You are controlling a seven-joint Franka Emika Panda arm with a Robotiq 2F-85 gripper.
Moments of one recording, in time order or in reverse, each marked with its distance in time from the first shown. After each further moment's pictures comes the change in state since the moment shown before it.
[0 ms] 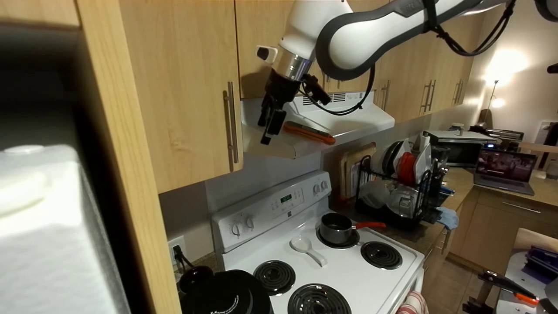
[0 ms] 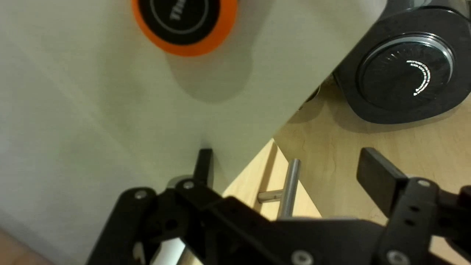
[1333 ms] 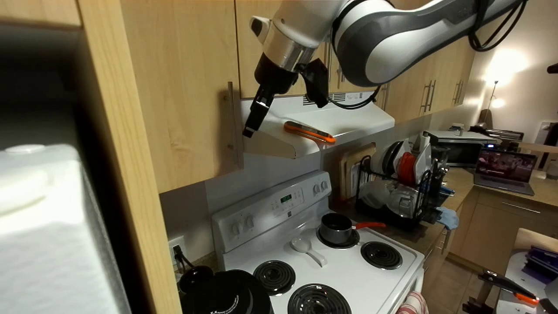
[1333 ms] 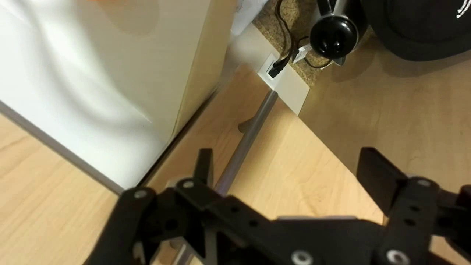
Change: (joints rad) arm 0.173 -0.072 -0.028 -0.038 -0.433 -0.007 0.684
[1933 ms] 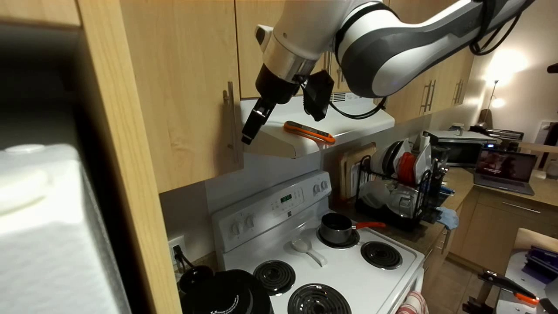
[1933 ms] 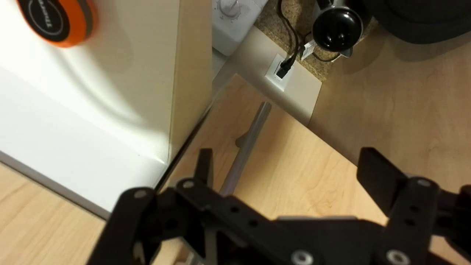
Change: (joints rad) arm 0.020 0.000 -0.002 -0.033 -0.085 -0.005 0.232
